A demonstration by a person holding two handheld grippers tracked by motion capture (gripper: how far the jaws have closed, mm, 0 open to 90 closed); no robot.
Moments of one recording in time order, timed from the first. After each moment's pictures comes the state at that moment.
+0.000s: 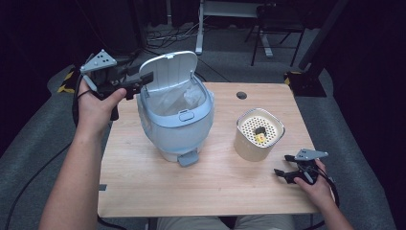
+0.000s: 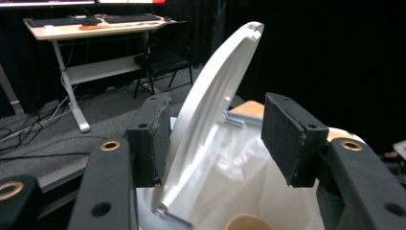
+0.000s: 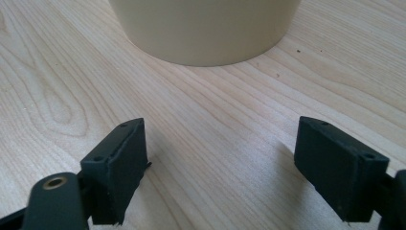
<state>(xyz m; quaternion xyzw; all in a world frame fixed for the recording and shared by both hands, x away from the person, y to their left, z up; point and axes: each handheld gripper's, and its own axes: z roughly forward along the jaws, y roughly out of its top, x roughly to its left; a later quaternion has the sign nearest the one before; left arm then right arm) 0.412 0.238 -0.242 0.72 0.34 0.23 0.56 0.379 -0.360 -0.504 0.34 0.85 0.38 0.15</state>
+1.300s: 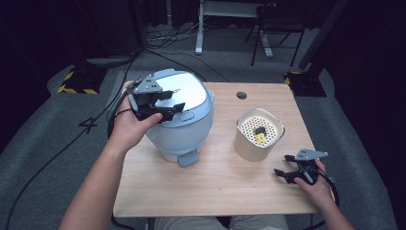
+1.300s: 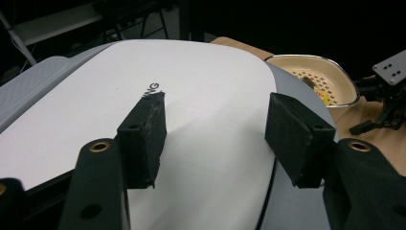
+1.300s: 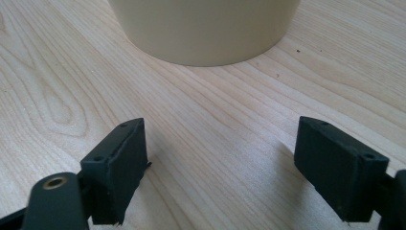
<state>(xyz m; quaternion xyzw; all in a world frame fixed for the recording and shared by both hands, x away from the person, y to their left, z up) 0.408 0.165 -0.277 0.80 0.31 0.19 0.48 0.379 -0.360 -0.504 0.34 0.85 0.38 0.15</state>
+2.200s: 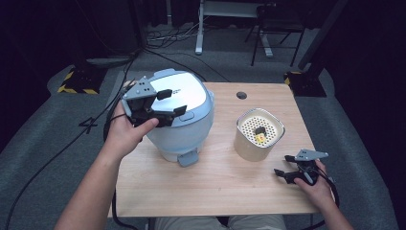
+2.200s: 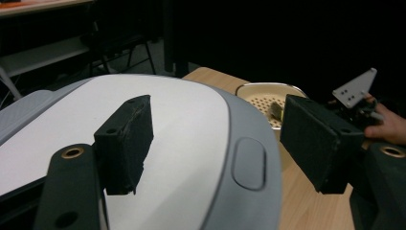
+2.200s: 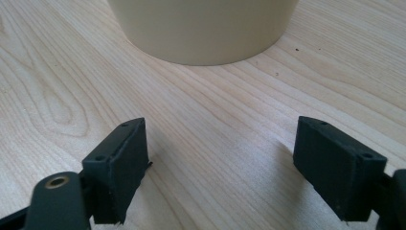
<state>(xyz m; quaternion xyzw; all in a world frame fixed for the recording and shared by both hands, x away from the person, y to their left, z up) 0.374 0.171 -0.269 0.78 0.27 0.18 0.54 0.377 -0.360 -0.504 0.34 0.85 0.38 0.15</state>
